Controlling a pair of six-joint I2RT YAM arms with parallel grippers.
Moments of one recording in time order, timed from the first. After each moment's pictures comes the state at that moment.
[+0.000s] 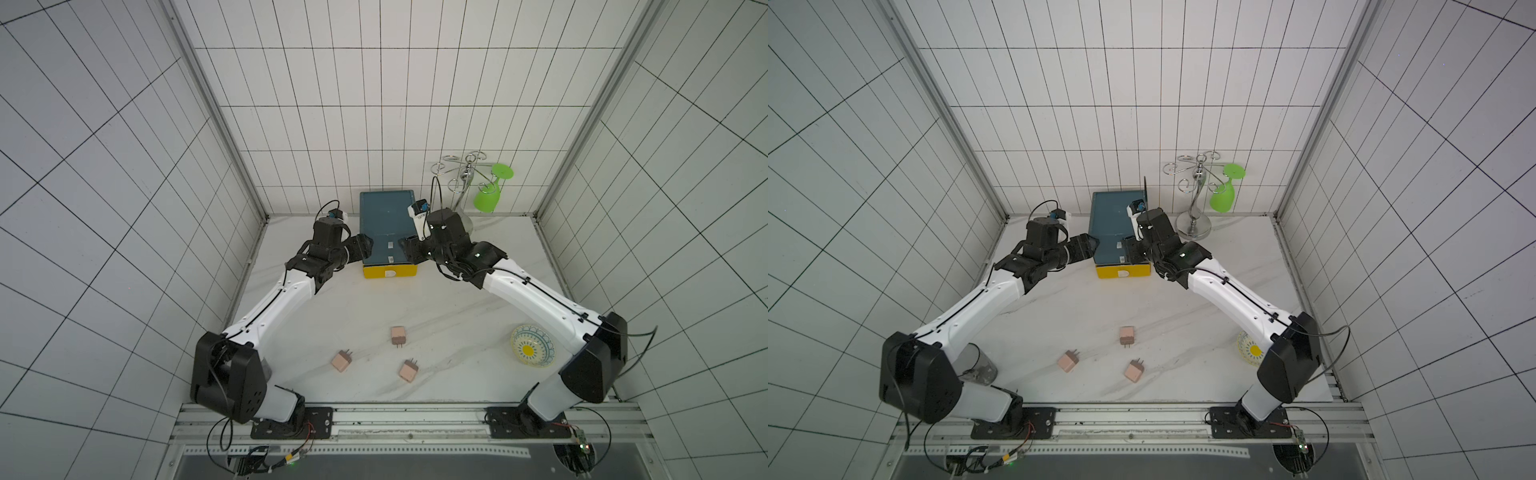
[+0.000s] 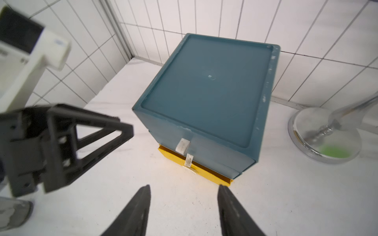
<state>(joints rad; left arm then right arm) -0.33 1.41 1.13 -0.26 0.17 -0.57 0.79 1.60 1.51 -0.44 0.07 0.20</state>
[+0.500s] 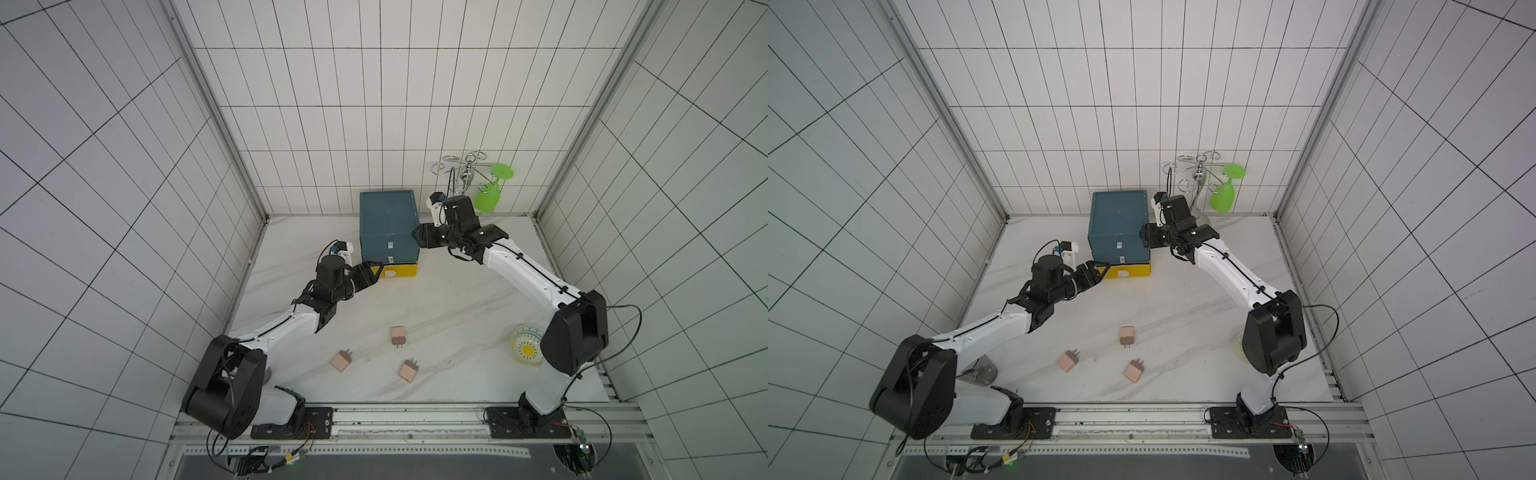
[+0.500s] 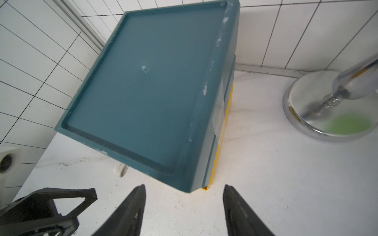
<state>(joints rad) -0.39 1.39 0.67 0.37 0.31 -0.86 0.59 1.77 1.64 -0.48 -0.14 0.26</state>
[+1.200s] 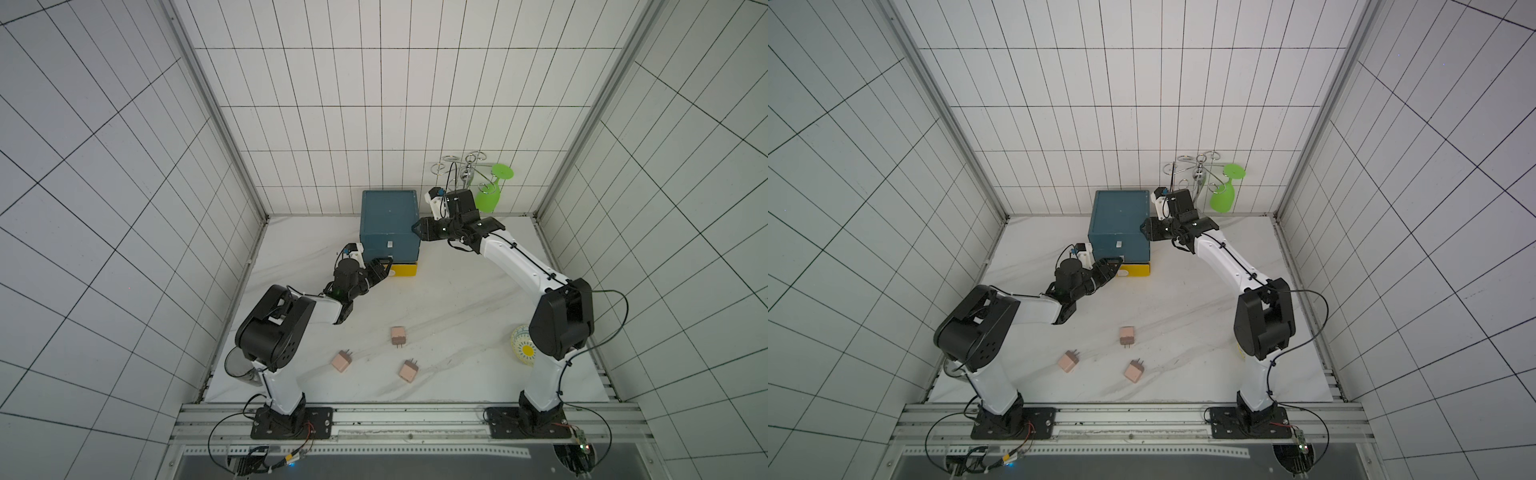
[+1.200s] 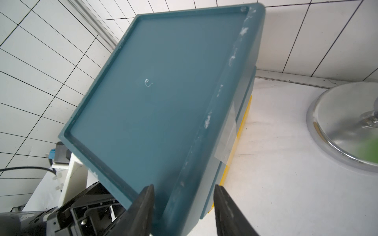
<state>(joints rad) -0.43 1.82 0.76 0.82 0.28 -0.99 0.52 1.88 1.71 -0.46 -0.30 0.22</state>
